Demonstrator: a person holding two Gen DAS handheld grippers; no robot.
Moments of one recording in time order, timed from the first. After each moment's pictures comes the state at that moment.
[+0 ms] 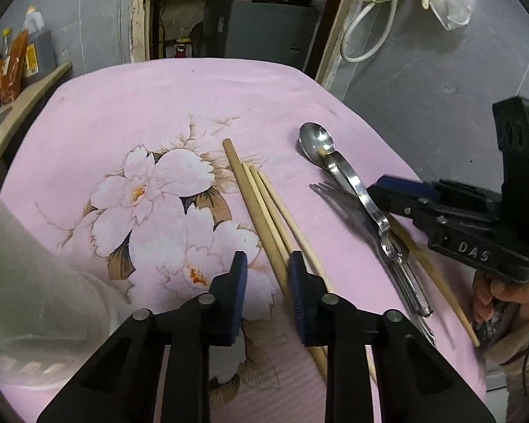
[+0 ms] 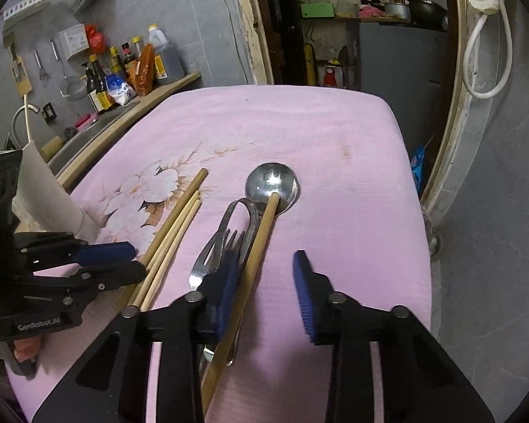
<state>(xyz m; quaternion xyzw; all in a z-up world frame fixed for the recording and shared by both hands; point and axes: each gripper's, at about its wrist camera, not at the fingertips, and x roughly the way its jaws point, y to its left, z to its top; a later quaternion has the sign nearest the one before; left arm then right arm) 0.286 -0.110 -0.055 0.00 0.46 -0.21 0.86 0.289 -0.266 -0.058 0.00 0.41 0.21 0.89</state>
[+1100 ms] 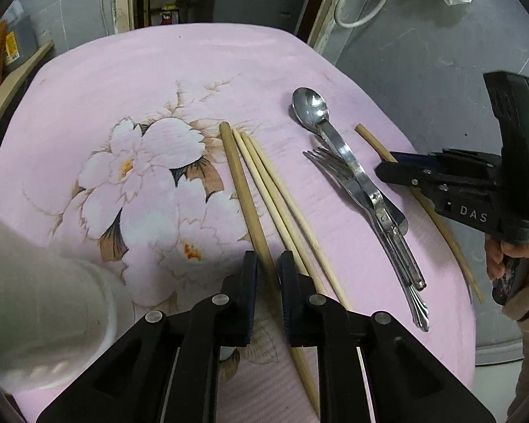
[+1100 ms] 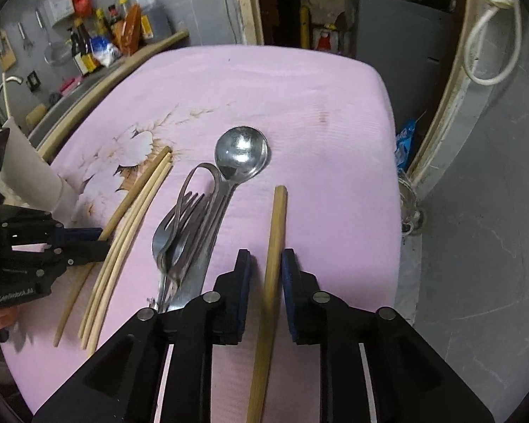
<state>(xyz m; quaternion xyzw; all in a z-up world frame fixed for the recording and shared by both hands) 0.296 -0.116 -0.053 0.02 0.53 -0.22 0.82 0.309 -0.273 -0.056 -0.05 0.50 0.19 0.84</state>
